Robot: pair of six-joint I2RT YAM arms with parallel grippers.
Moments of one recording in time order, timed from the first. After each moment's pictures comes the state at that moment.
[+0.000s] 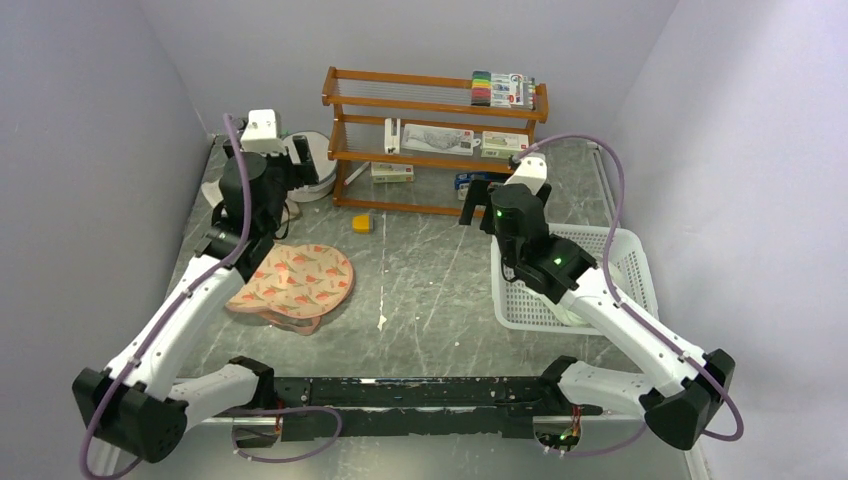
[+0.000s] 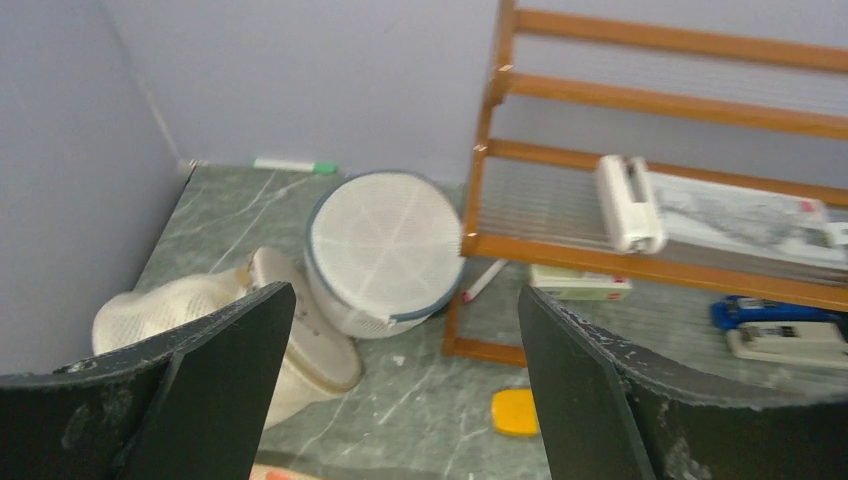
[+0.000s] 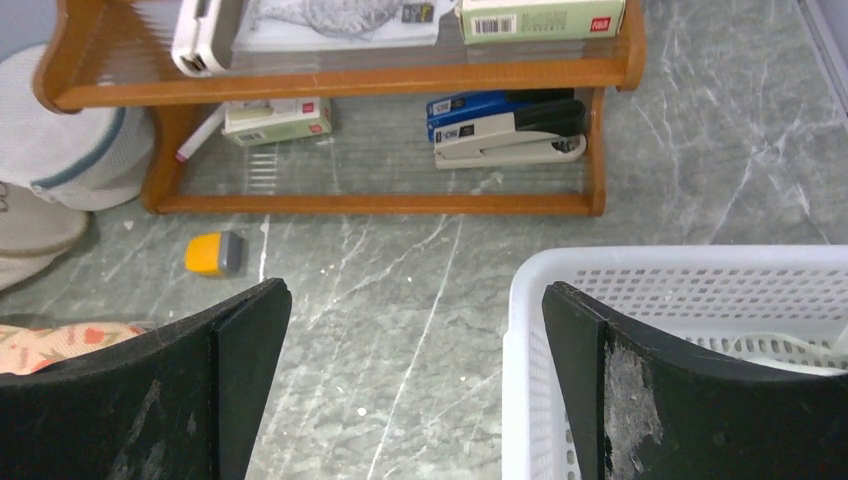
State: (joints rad) left arm -0.39 1.06 1.05 -0.02 -0.41 -0.07; right arm 0.72 1.07 1.07 -0.36 0.64 0.39
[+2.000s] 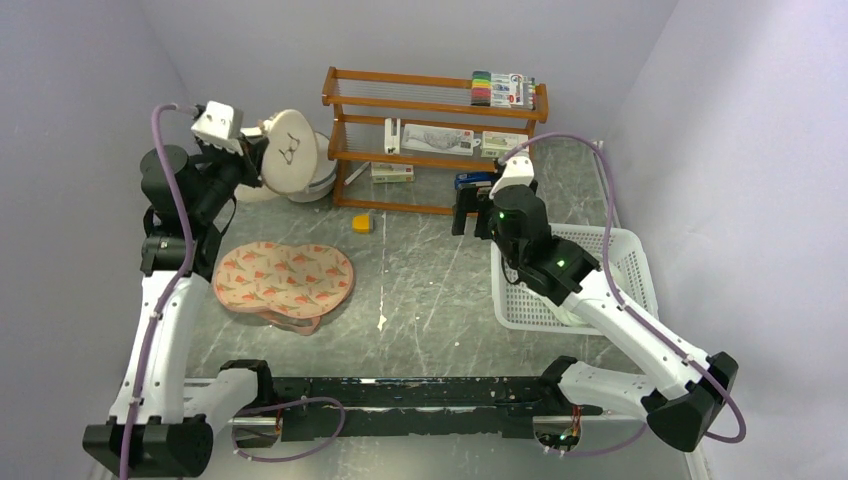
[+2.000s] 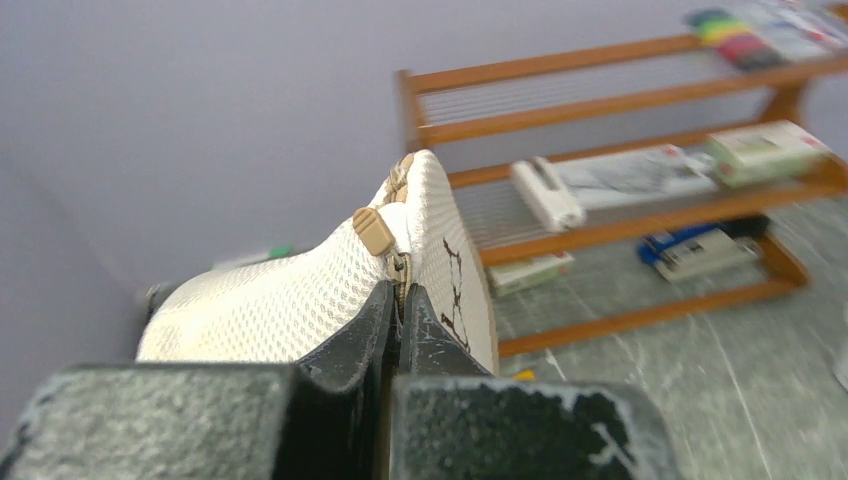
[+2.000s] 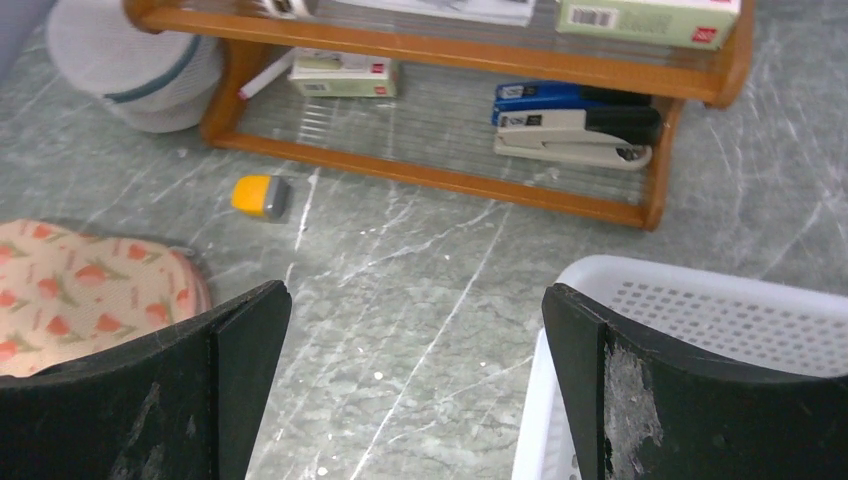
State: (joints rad) left arm -0.01 1.01 1.17 -0.14 0.22 0.04; right arm 0.74 1.06 1.05 -0.37 0.50 0.32
